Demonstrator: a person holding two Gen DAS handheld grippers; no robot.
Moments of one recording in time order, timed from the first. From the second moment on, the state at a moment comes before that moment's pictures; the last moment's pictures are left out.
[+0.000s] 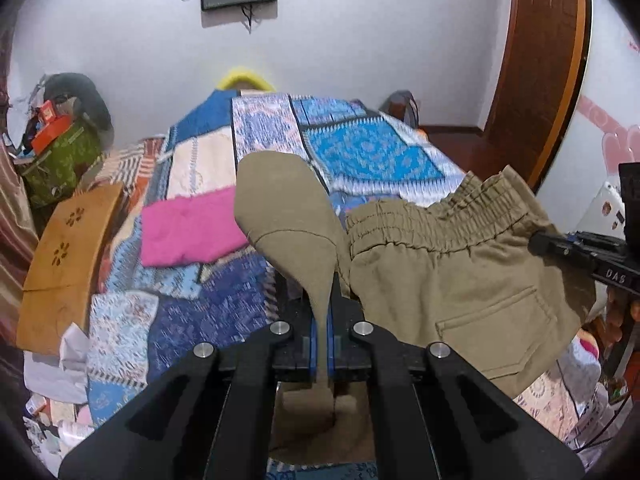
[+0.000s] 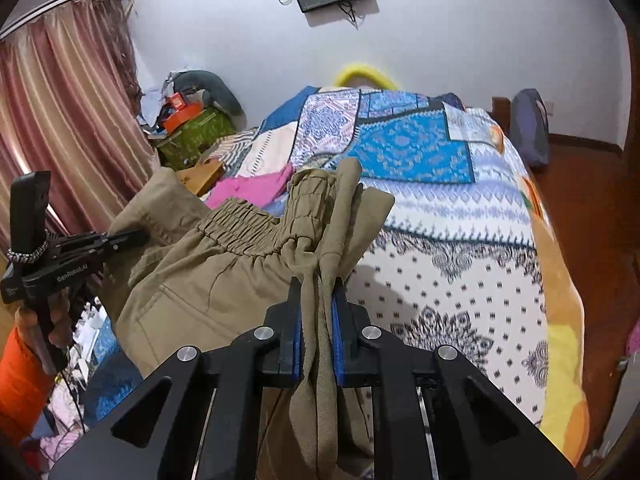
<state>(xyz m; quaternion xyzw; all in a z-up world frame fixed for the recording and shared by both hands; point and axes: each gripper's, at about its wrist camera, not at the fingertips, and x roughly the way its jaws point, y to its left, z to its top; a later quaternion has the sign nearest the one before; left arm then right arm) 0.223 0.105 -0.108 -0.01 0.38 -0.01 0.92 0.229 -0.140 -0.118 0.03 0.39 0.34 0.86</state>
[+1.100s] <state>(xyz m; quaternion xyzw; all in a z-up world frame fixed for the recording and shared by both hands) 0.370 0.310 -0.137 -0.02 0.36 0.13 0.93 0.369 0.078 -0.112 -0.04 0.33 0.39 0.86</state>
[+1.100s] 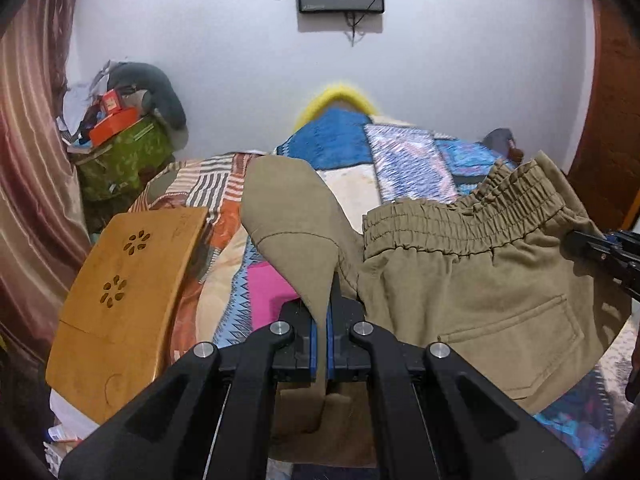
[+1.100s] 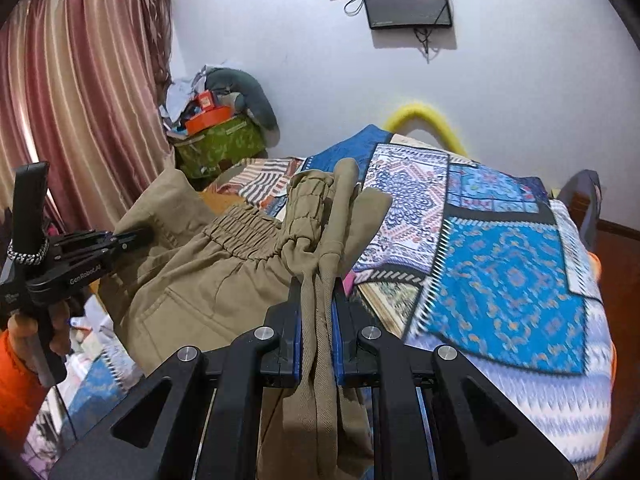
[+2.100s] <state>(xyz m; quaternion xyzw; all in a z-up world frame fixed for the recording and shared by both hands) 0.392 0.370 -0.249 0.00 0.49 0.18 0.86 0.400 0.095 -0.177 -0.11 0.45 0.31 0.83</state>
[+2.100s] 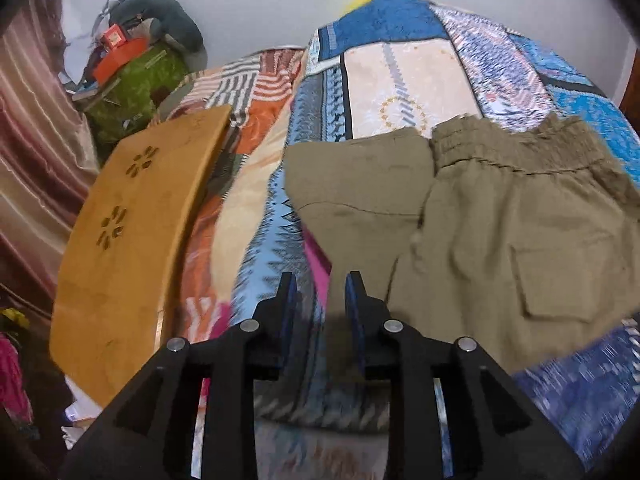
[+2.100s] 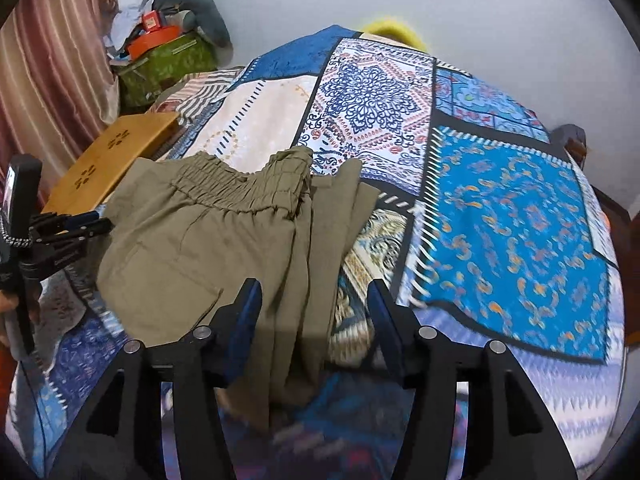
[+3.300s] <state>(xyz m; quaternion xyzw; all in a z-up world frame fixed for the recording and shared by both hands) 0.020 0.123 0.044 -0.03 0.13 0.08 0.99 0.073 -0.043 0.051 -0.02 0.09 0.39 0.92</state>
